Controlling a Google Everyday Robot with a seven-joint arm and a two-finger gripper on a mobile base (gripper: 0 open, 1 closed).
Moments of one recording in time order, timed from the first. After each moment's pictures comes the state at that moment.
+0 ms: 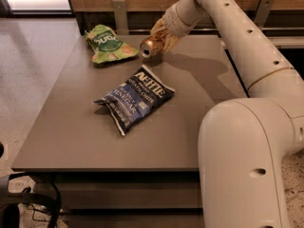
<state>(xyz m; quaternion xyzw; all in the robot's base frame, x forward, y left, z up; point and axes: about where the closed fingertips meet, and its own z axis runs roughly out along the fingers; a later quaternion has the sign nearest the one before) 0.818 -0.047 0.871 -0.86 0.36 -0.12 0.34</state>
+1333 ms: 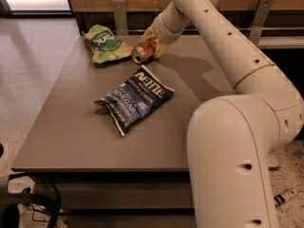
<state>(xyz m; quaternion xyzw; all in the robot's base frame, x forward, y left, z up) 0.826 -0.015 0.838 -0.87 0.36 -0.11 0.31</state>
